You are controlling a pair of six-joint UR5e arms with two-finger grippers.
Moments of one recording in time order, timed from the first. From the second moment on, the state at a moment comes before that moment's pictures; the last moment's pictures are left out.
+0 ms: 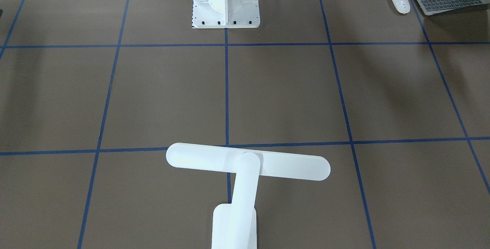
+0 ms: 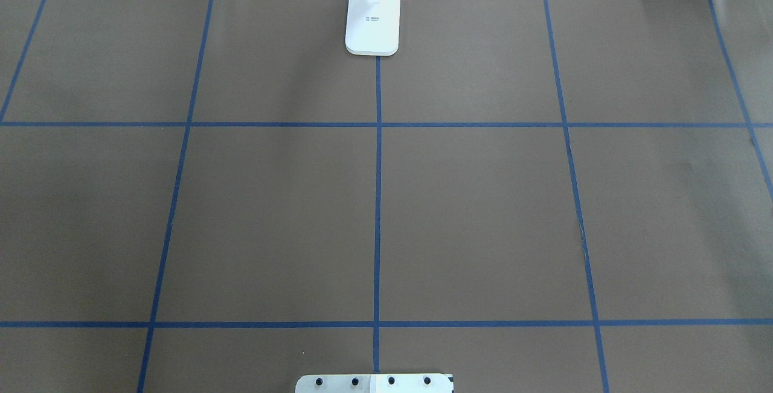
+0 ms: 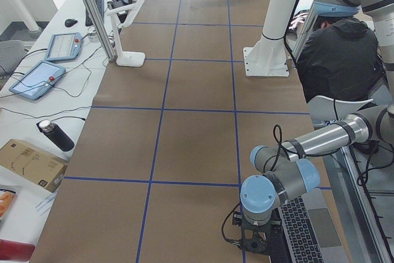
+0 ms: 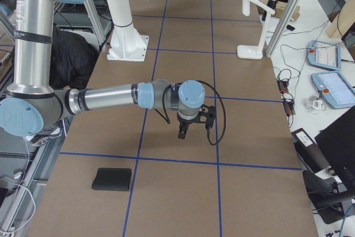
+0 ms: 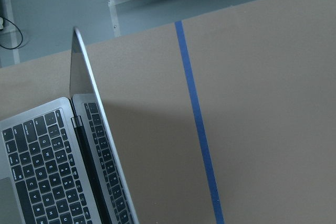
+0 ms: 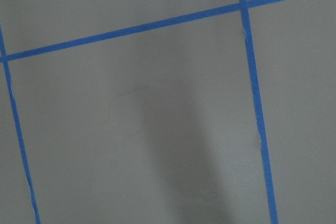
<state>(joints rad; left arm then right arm) -1.82 -1.12 -1.71 -1.48 -2.18 -0.95 1.53 -1.72 1.88 -1.77 2.54 0.17</state>
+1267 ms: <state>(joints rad) -1.82 -1.13 -1.67 -1.44 -2.19 -0.94 1.53 -1.73 1.89 -1.76 2.54 0.16</state>
